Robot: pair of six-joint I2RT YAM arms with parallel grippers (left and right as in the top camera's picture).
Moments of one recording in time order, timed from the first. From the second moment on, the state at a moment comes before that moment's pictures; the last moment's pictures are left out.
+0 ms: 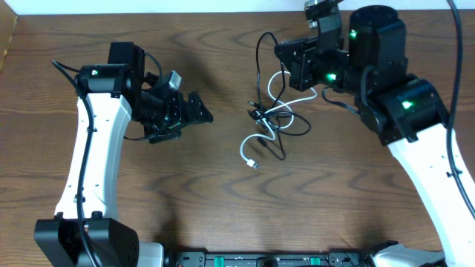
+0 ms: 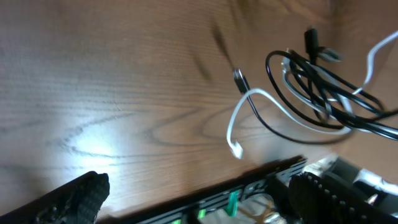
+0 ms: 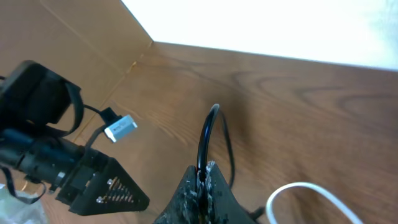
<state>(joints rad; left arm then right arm) 0.00 1.60 1.51 -1.41 0.59 -0.20 0.42 1.46 1.62 -0.62 -0.41 0.32</state>
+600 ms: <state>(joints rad) -0.04 1.60 1.51 -1.36 0.64 -0.45 0.46 1.51 1.62 -0.50 -0.69 0.53</state>
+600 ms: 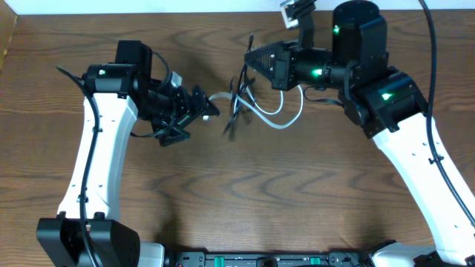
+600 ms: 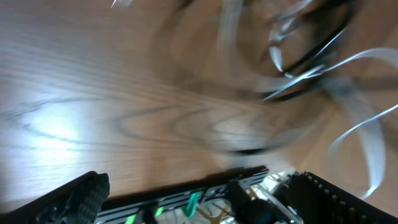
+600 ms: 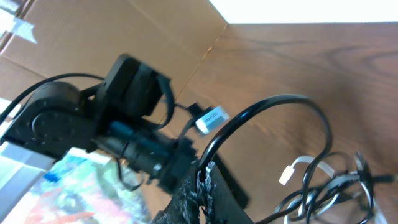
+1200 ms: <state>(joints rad) -0.08 1.60 1.51 -1.28 0.70 -0.57 0.50 1.51 1.62 -0.34 -0.78 0.59</state>
